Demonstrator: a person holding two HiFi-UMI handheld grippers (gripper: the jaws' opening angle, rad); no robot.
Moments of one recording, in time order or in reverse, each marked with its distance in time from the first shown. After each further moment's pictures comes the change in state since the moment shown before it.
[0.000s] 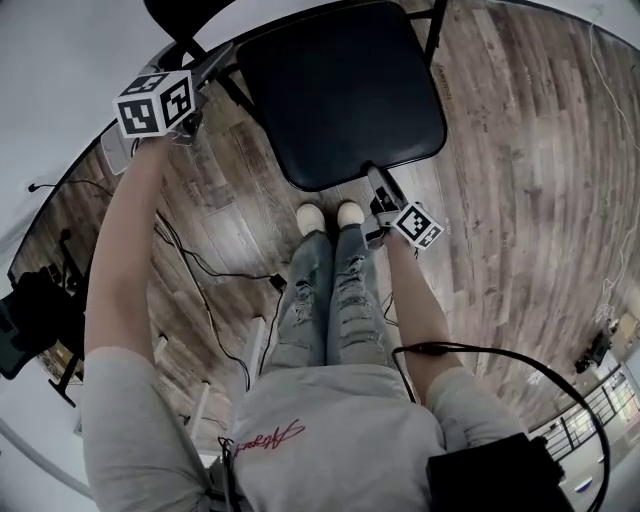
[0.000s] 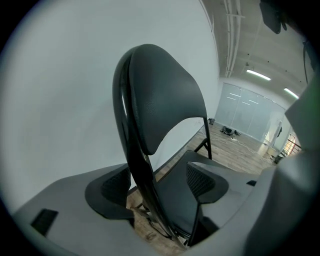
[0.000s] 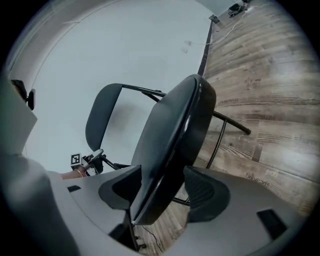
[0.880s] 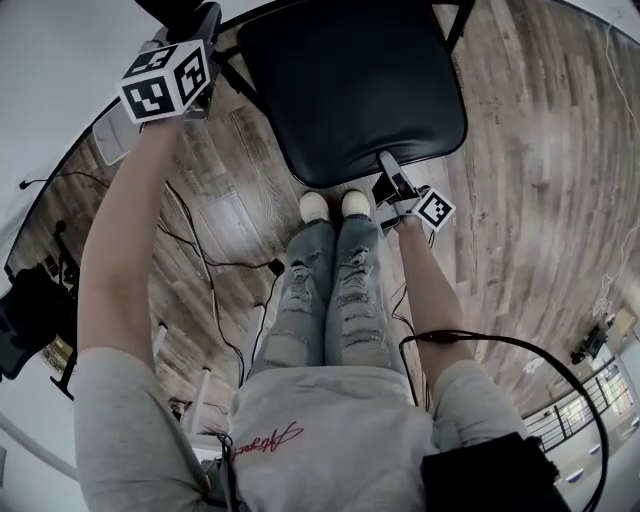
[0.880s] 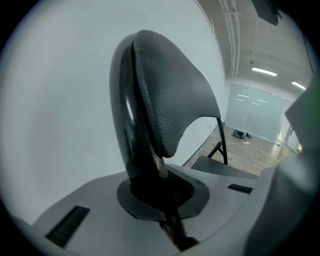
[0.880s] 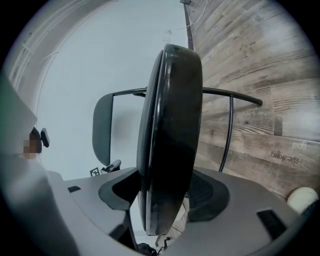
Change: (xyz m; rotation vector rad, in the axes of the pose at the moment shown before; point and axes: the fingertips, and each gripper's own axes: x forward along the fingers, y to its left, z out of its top) left arm 0.033 0.018 0.010 -0.004 -0.086 0.115; right arm 0.032 -0.003 0.008 0.177 0.045 0.189
